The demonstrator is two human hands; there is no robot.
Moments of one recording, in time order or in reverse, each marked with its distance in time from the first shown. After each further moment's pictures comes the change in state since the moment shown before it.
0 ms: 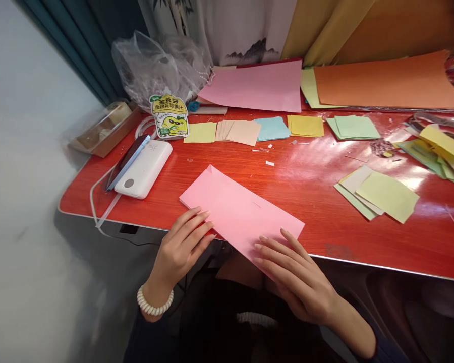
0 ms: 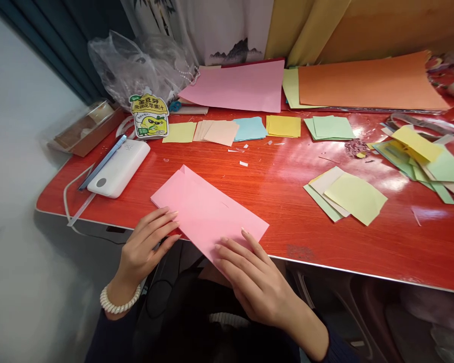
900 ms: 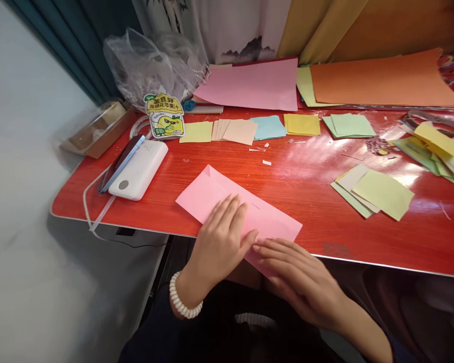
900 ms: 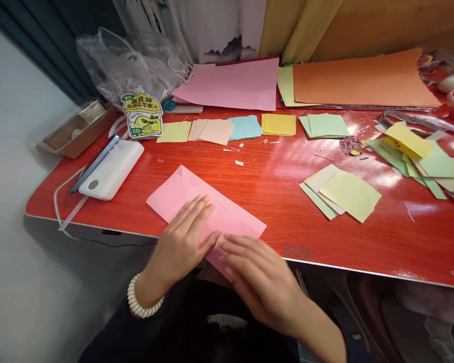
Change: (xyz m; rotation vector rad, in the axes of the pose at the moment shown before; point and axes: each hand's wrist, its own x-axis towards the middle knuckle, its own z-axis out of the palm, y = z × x) left_hand 0.051 0.045 0.032 0.098 -0.202 -0.100; right_hand 0.003 -0.001 -0.015 0.129 -0.032 0.219
